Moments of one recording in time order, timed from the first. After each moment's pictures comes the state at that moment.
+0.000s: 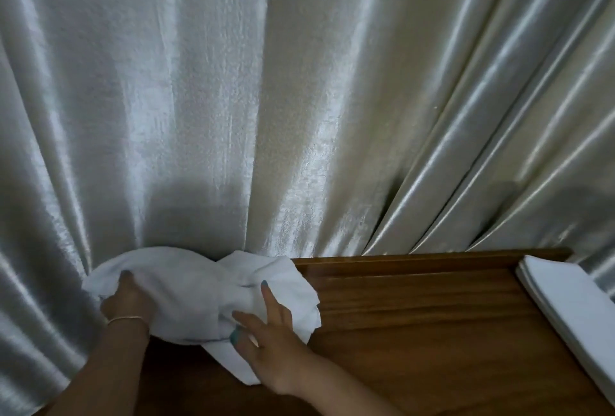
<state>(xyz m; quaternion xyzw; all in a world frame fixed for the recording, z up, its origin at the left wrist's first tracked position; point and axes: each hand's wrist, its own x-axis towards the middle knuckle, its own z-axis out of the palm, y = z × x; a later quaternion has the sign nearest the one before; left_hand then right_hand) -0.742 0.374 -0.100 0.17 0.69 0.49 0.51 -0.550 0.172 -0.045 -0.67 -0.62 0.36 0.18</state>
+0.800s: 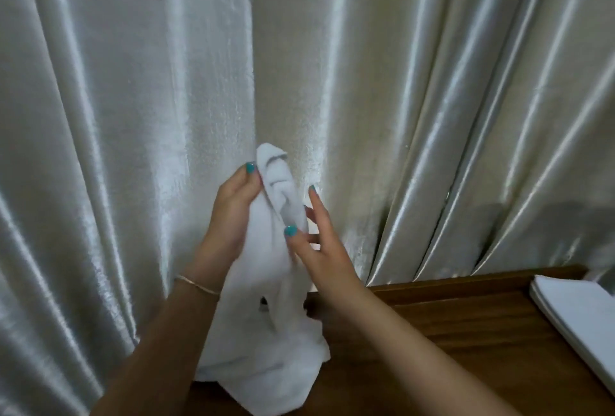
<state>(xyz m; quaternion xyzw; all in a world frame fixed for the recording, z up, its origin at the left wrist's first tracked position) -0.605 0.261 0.175 0.62 0.21 0.53 0.54 -0.487 0.171 0.117 -0.54 -0.55 0.27 0.58</state>
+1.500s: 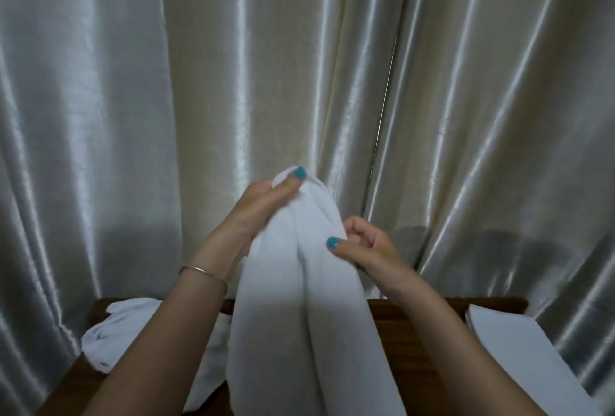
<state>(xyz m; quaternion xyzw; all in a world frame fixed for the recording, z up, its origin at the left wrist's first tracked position) -0.430 0.140 0.211 0.63 0.24 0.41 0.62 -0.257 0.045 0.162 -0.48 -0.54 0.40 0.56</state>
